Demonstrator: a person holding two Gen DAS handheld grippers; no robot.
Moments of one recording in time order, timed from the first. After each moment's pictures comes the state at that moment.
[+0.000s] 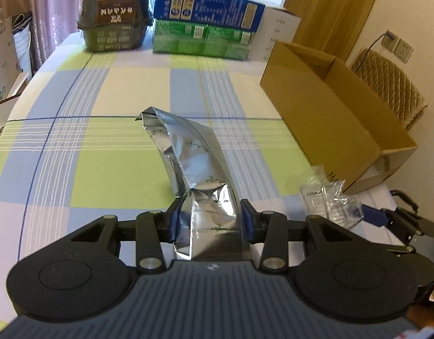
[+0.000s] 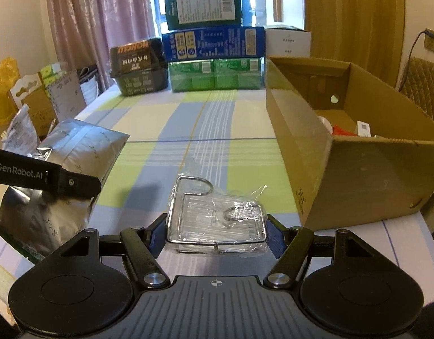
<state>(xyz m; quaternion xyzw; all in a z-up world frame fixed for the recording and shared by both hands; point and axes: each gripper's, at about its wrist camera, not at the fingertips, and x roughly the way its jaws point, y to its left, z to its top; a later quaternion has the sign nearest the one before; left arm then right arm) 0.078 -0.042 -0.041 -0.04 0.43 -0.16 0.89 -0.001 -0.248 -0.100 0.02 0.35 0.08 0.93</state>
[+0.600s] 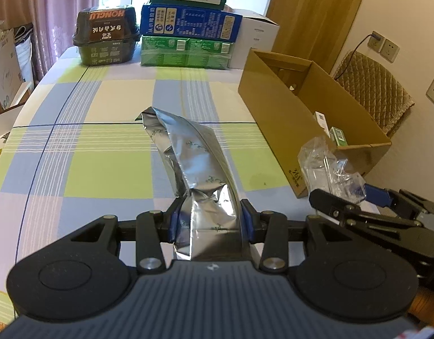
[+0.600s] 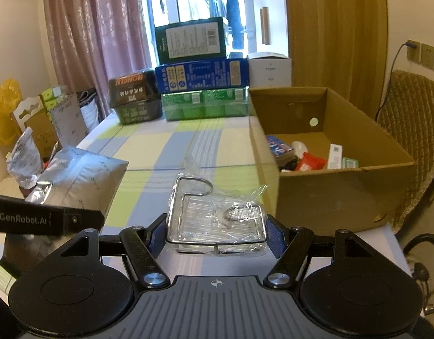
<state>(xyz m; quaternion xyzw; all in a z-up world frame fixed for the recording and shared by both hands) 0.030 -0.081 -0.005 -0.03 0.42 -0.15 0.90 -0.032 -0.282 -0.050 0.03 0.31 0.07 0.95</state>
